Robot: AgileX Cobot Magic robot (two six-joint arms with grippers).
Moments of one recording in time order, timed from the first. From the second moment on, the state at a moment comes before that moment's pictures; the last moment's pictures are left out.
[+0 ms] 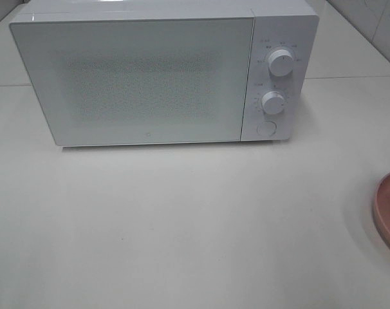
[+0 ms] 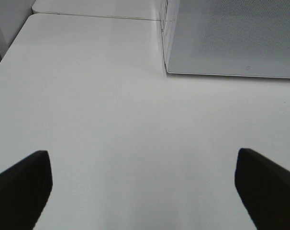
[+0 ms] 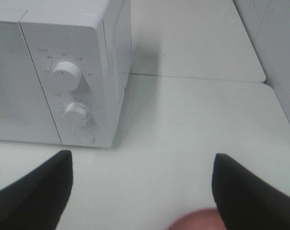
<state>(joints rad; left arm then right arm) 0.05 -0.01 -0.52 -0.10 1.09 0.03 0.10 0.70 -0.54 -0.09 0.27 0.05</state>
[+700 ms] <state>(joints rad) 0.05 -0.01 -0.52 -0.10 1.09 0.03 0.10 0.88 -0.25 -0.10 -0.29 0.06</state>
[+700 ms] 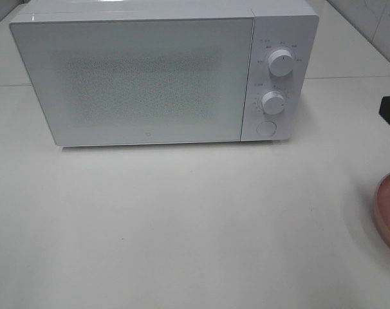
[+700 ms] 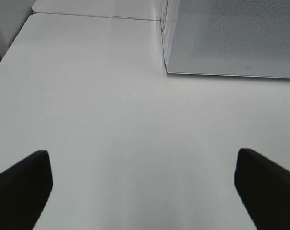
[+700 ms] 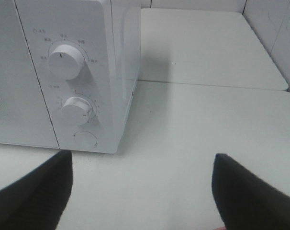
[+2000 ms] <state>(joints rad) 0.05 -0.01 -0.52 -0.10 1.09 0.03 0.63 1.39 -0.25 0.48 -0.81 -0.27</state>
